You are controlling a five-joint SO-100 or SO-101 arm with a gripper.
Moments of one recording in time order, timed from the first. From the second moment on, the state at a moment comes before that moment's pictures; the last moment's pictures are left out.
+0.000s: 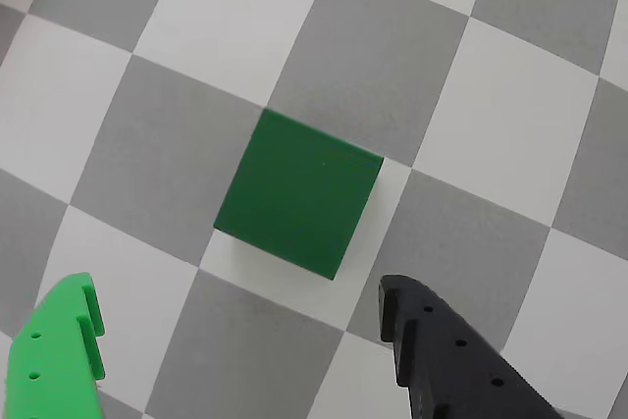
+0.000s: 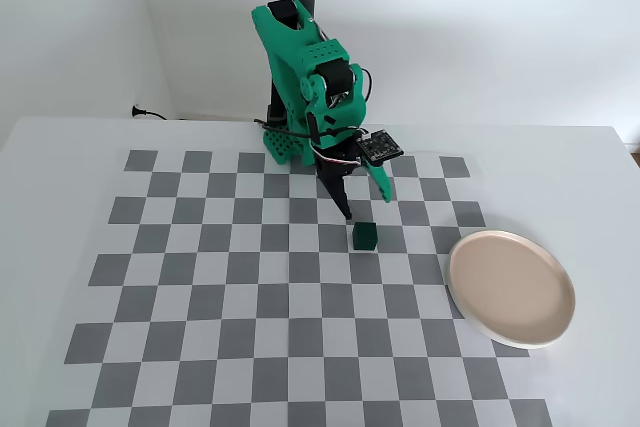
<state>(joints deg) -27.7 161.9 162.3 57.1 -86.2</state>
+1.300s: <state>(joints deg) -26.7 129.6 161.4 33.6 -85.2</state>
